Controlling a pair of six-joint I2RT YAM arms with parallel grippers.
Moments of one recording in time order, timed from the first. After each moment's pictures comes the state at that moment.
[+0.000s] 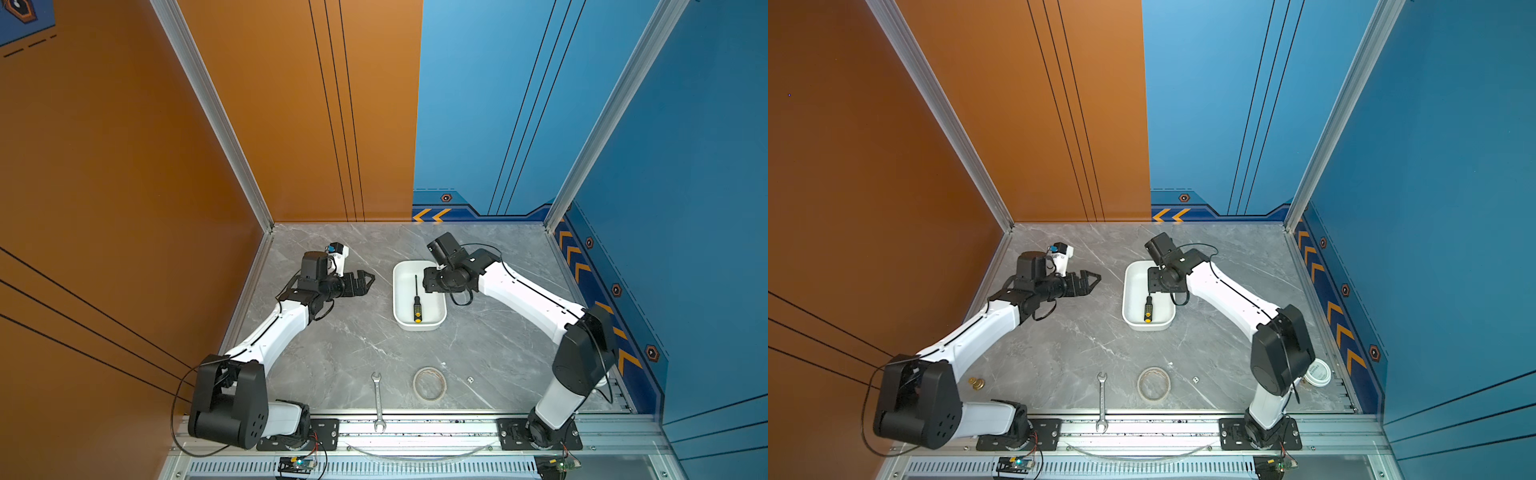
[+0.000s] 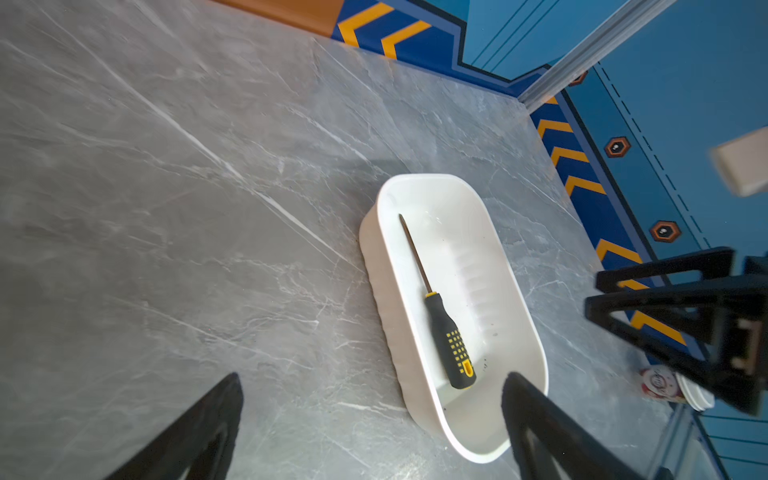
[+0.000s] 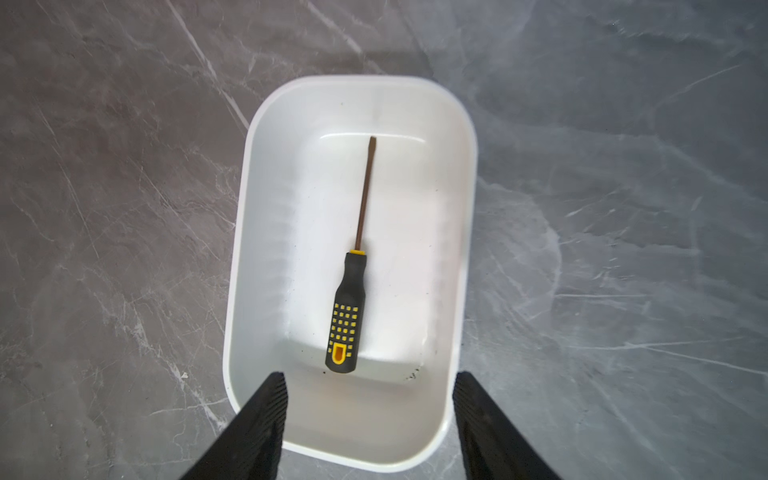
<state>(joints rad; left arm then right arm) -0.17 1.31 0.85 -0.14 0.39 -0.32 0.61 1.68 1.50 -0.84 0.13 0.51</state>
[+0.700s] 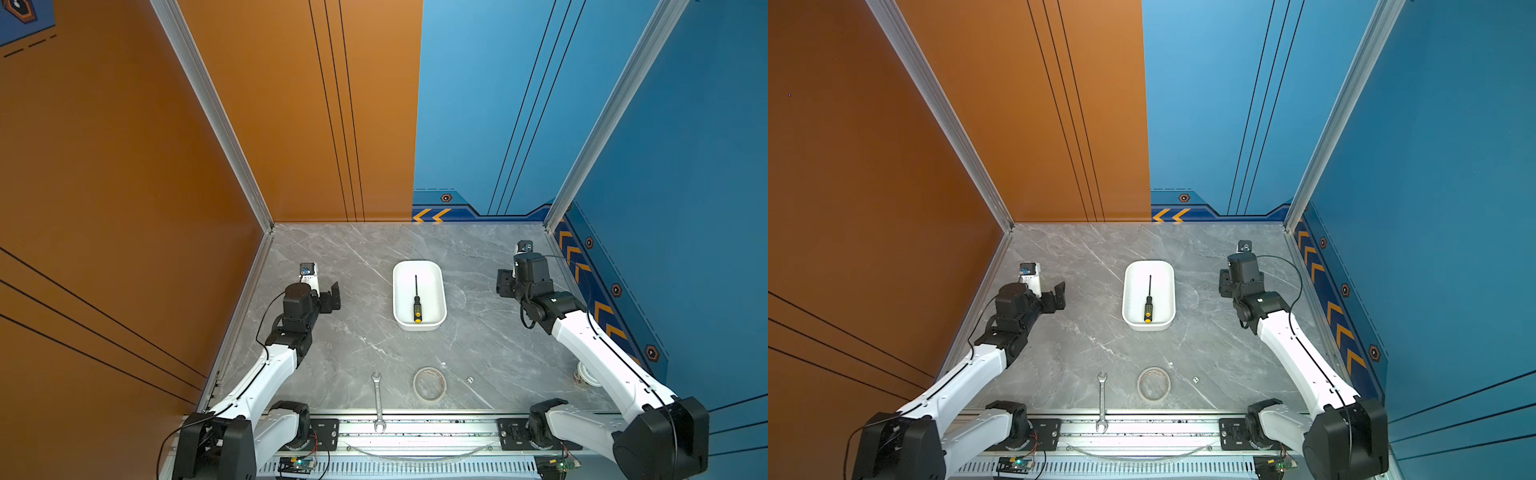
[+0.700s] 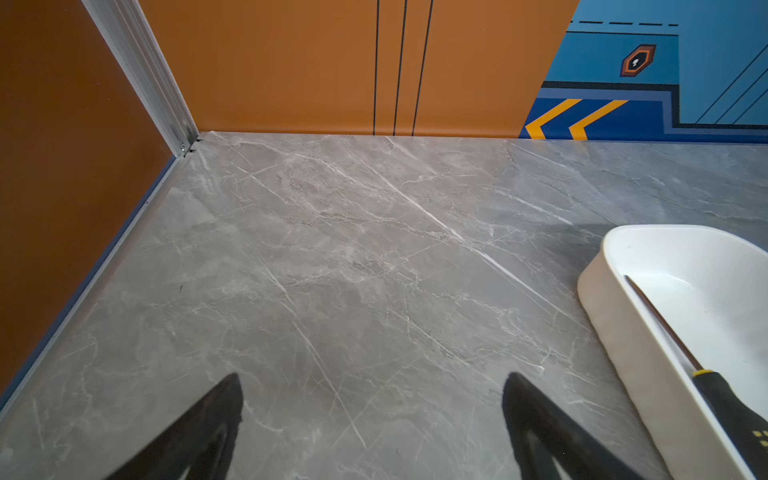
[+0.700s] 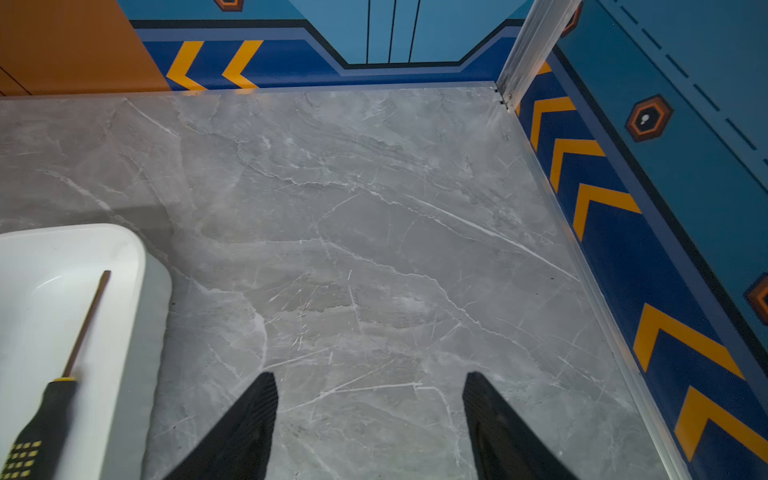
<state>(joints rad) -0.11 1.05 0.49 0.17 -0.11 -0.07 0.24 1.16 0.88 -0.40 0.36 0.18</state>
